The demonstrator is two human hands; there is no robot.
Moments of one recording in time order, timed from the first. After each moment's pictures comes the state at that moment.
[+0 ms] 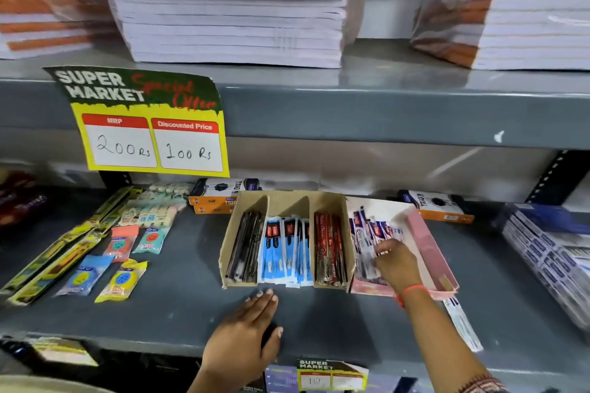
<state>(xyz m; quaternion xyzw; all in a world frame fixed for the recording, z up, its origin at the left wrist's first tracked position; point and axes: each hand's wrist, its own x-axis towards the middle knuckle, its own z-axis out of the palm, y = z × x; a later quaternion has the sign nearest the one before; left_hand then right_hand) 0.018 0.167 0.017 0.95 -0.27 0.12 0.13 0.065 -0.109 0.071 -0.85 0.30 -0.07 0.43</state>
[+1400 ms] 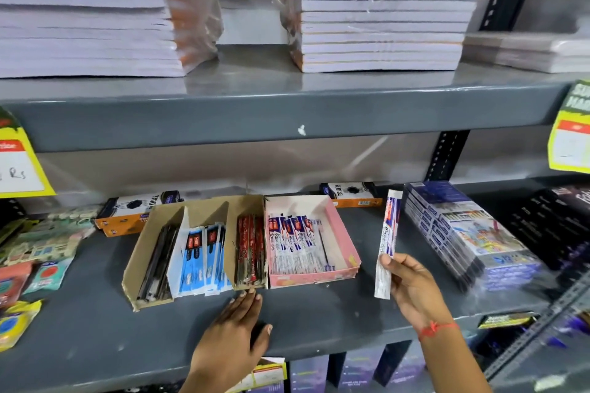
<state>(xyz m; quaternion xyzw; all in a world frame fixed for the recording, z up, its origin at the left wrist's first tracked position) 0.013 0.067 0.005 0.93 -0.33 0.15 0.09 -0.058 -0.227 0.071 -0.47 0.23 -0.15 0.84</state>
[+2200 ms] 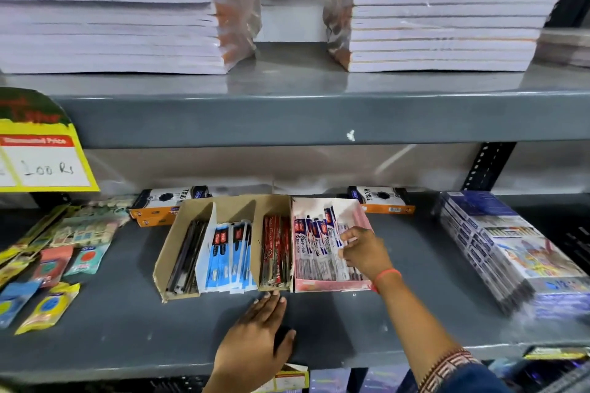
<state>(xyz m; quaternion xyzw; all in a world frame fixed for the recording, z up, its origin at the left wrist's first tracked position) 0.013 0.066 0.004 0.92 -0.34 0.17 0.08 0.049 -0.166 0.088 -0.85 0.23 -0.05 0.47</state>
